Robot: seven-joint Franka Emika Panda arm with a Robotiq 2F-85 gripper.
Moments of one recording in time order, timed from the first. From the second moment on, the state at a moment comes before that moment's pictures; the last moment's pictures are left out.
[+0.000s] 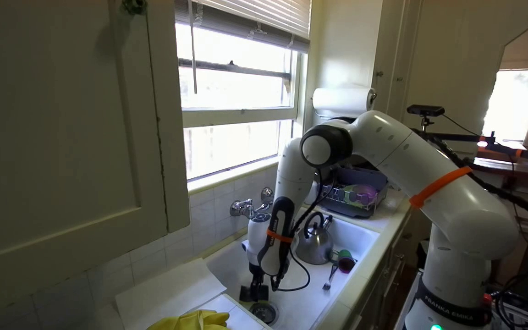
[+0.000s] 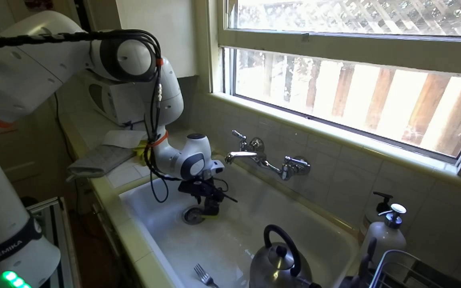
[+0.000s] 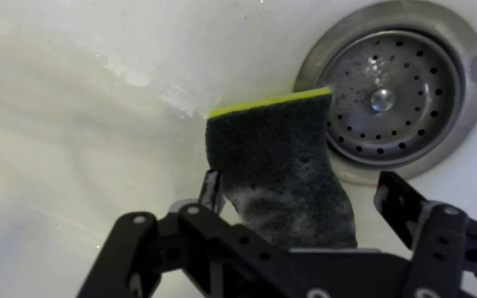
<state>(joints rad) 0.18 0.95 -0.07 -2.02 -0.21 3.06 -0.20</state>
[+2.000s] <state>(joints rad) 0.20 0.84 -0.08 -2.09 -0.21 3.10 -0.18</state>
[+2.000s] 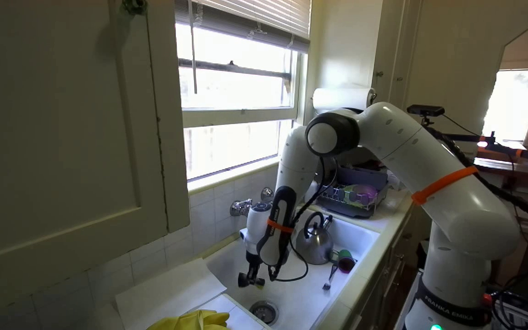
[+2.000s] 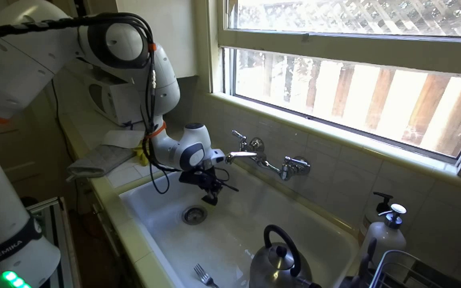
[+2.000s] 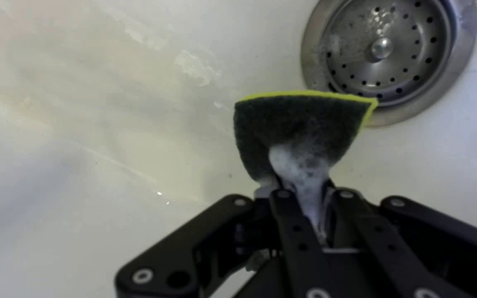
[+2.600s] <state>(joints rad) 0.10 0.52 0.04 -2.29 -0.22 2.98 -0.29</state>
